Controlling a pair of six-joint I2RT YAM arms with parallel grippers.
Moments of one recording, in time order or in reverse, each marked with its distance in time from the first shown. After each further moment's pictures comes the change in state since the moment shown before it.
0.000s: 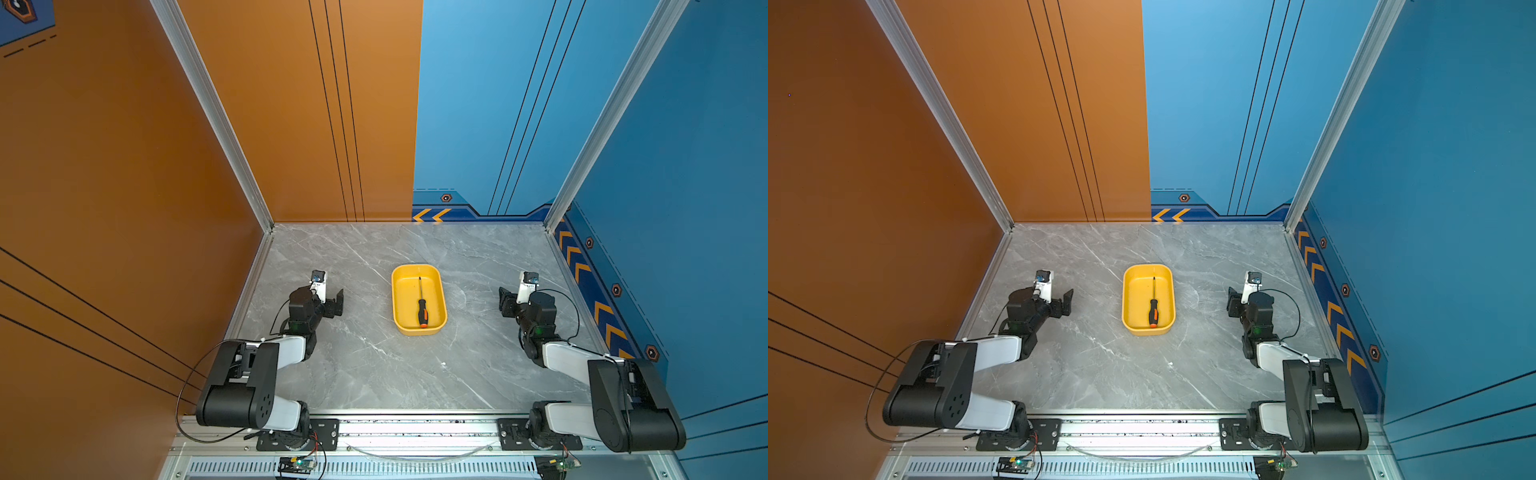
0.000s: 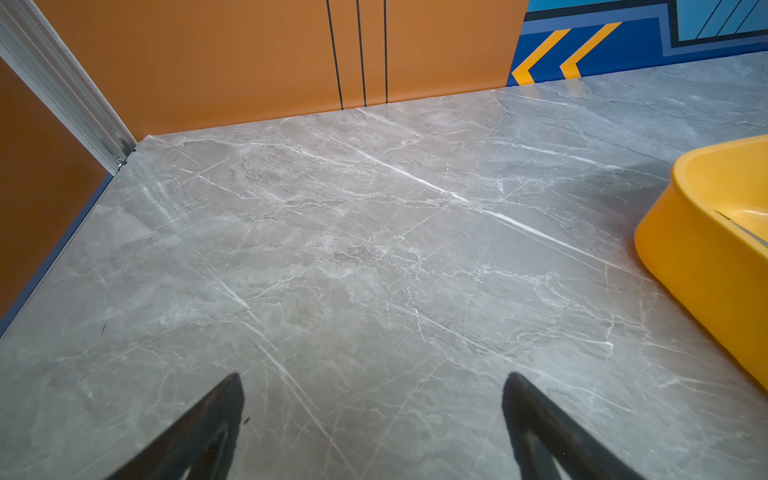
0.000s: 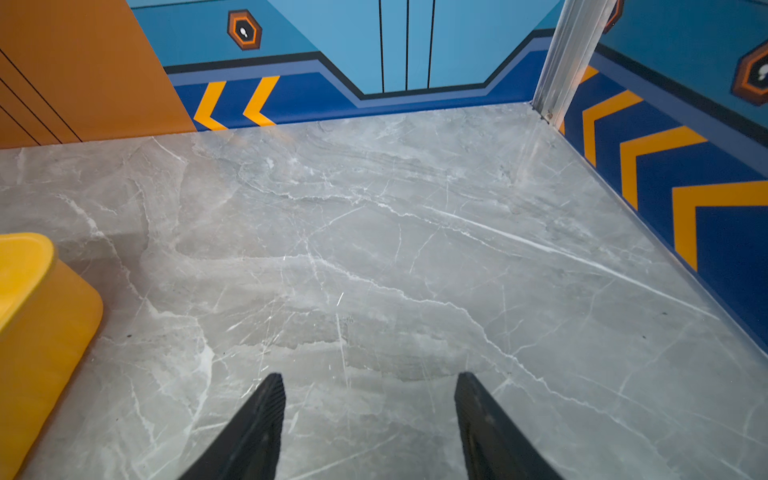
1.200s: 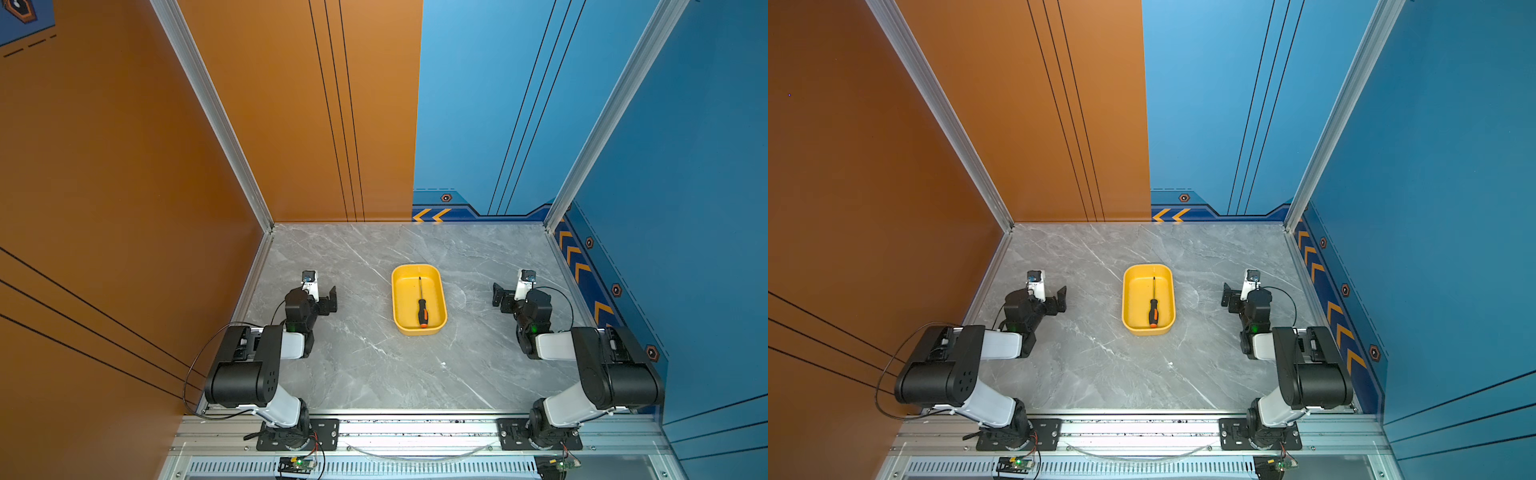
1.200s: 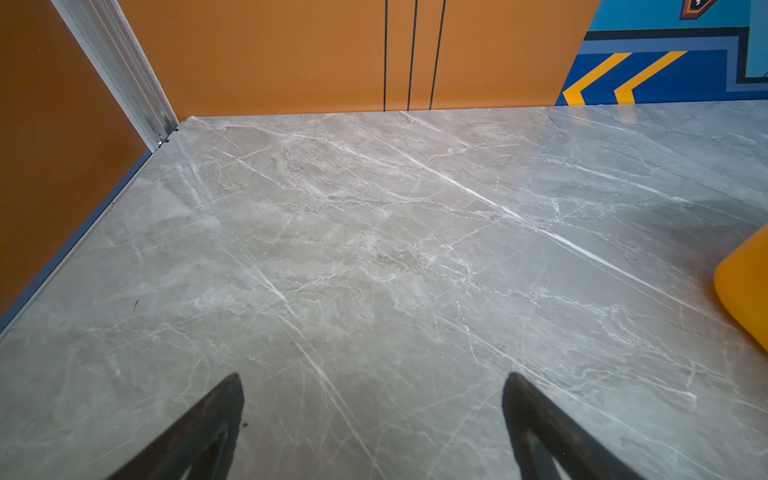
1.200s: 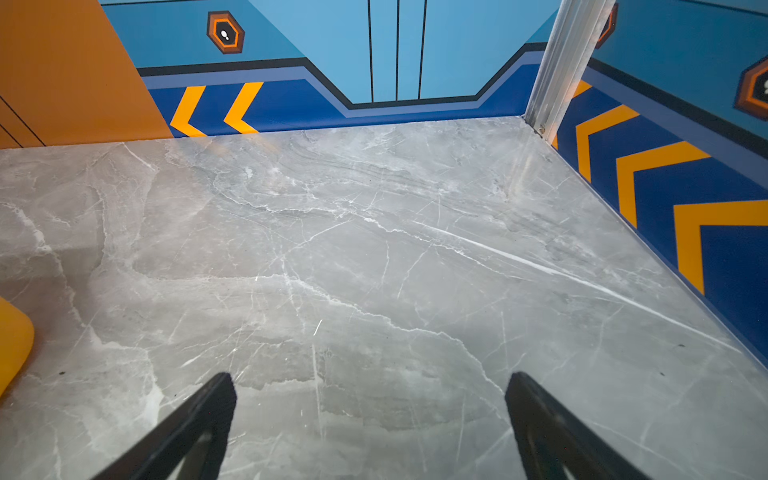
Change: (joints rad) left arm 0.059 0.112 -0.004 0.142 -0.023 -0.067; right arm -0.016 0.217 0.024 0.206 0.015 -0.025
